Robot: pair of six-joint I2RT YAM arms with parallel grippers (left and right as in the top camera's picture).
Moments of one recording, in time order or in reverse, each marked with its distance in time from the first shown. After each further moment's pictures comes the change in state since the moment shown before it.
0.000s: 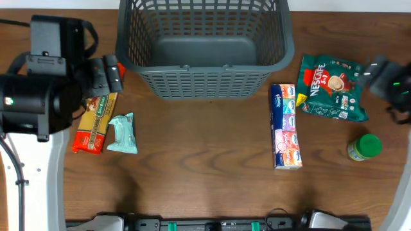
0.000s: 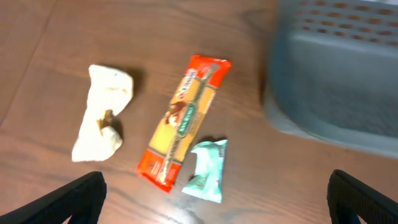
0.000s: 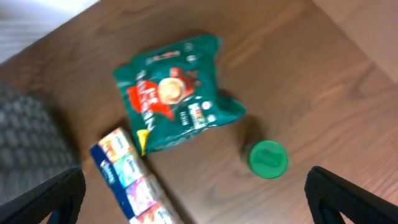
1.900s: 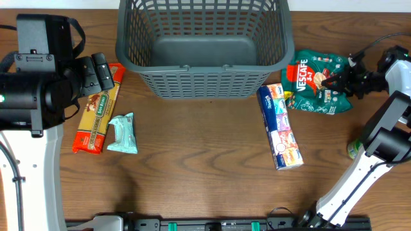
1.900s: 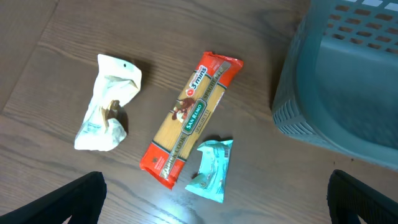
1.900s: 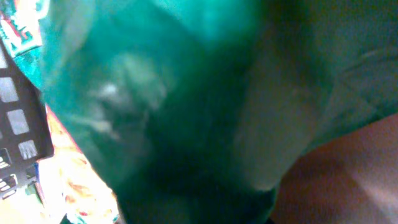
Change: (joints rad) left arm 0.054 0.005 -0.001 -0.002 0.022 -0.010; right arm -0.175 0.945 0.059 0.230 -0.742 -0.495
